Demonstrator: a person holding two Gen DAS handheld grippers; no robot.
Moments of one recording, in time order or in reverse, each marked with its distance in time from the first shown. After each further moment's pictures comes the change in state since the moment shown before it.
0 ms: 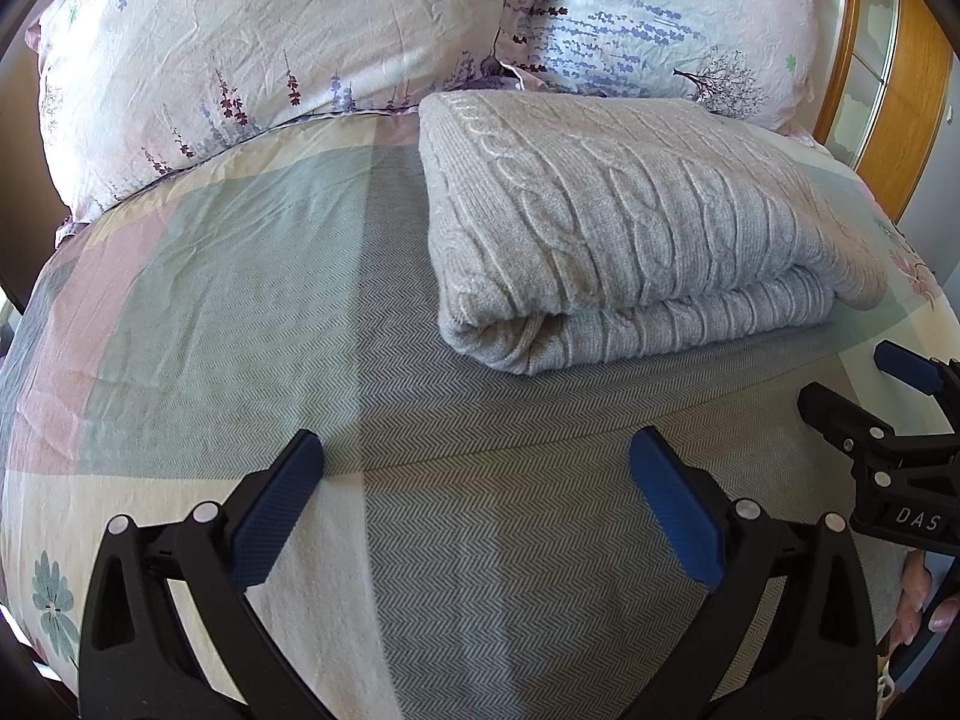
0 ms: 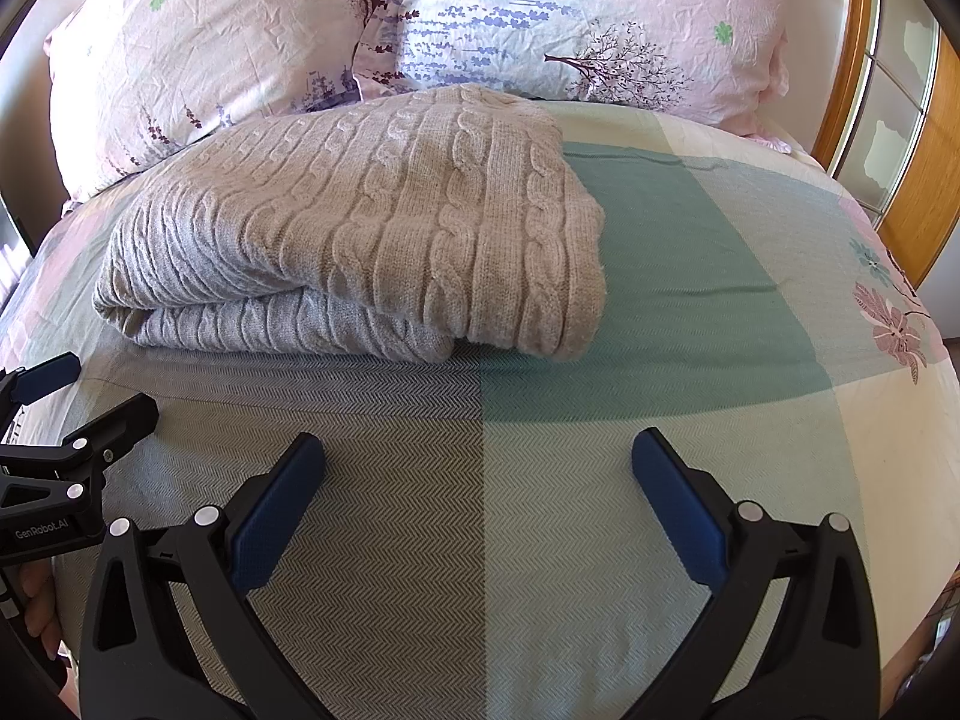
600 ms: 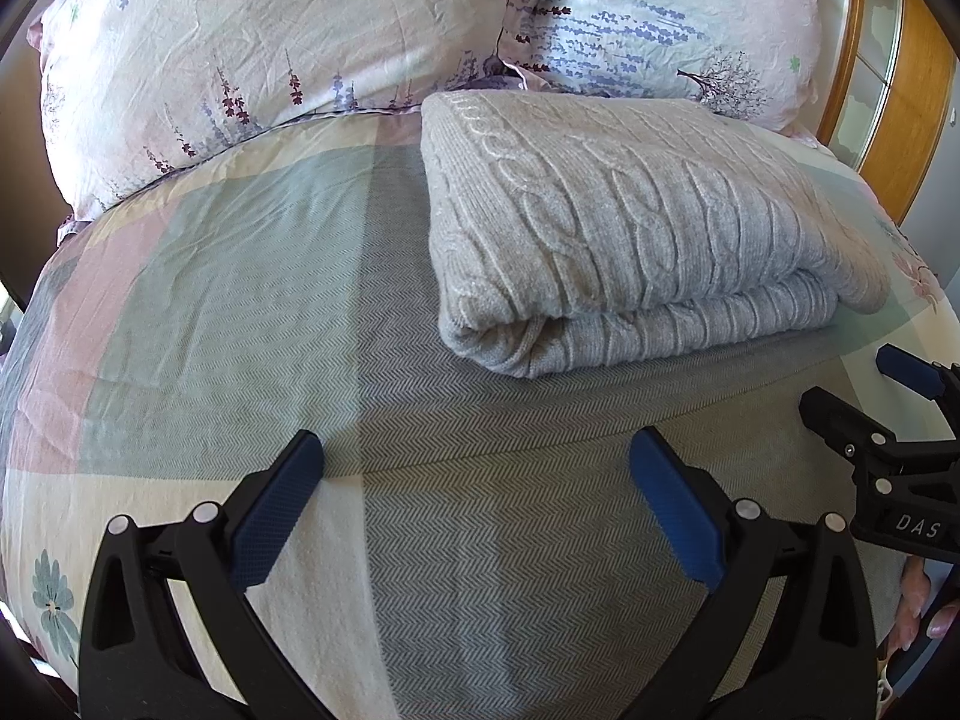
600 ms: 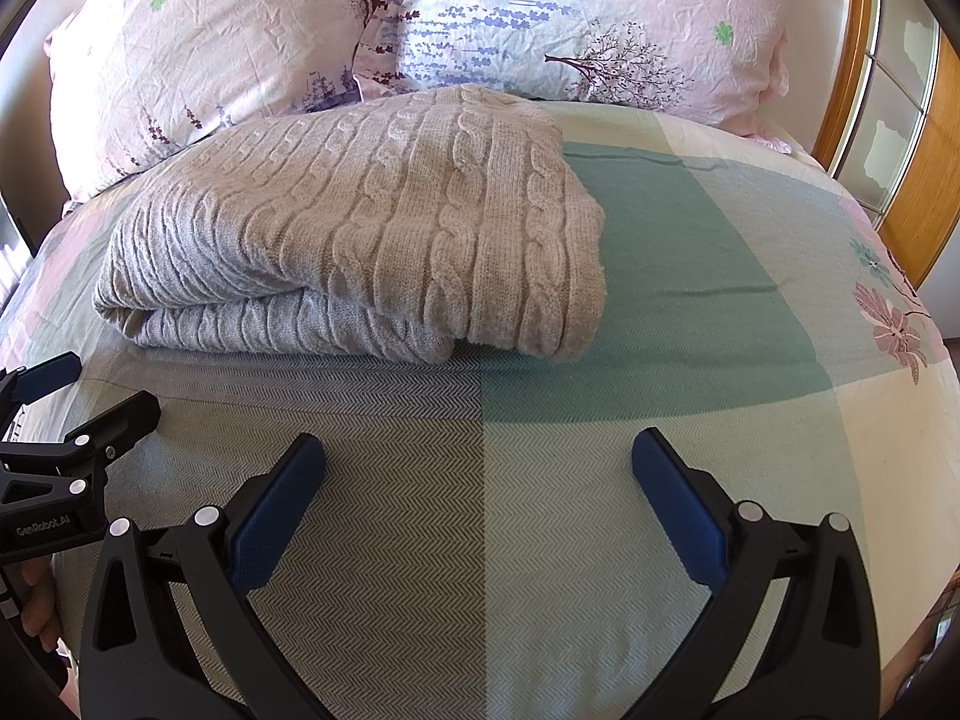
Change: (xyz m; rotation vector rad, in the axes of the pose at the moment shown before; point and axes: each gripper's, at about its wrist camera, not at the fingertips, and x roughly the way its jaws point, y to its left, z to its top) left arm 0.001 0.000 0.001 -0.004 0.001 0.004; right arm 0.000 0.000 0.000 0.001 0.000 0.000
